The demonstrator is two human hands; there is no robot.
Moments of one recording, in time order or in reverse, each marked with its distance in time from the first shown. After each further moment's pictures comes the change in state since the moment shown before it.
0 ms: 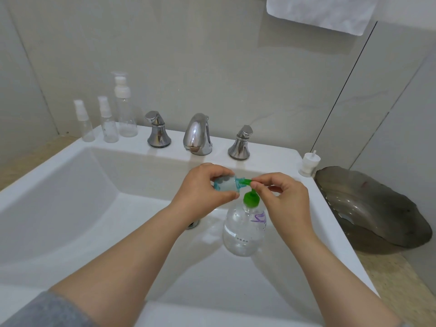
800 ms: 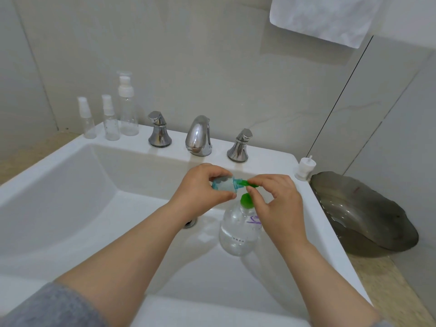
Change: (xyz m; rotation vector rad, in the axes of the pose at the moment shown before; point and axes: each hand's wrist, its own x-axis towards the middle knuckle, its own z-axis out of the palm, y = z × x) left_hand 0.001 -0.002 -0.002 -0.019 -0.007 -0.013; right_hand -0.005 0.000 0.003 -0.343 0.070 -0.314
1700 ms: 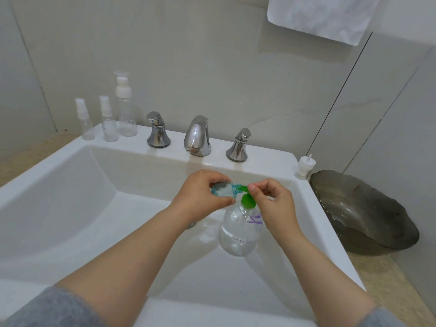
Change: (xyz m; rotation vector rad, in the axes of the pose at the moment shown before) left_hand -0.002 -0.004 0.004 0.049 -0.051 -0.020; right_hand 0.002 0.005 0.010 0.515 -0.120 0.551
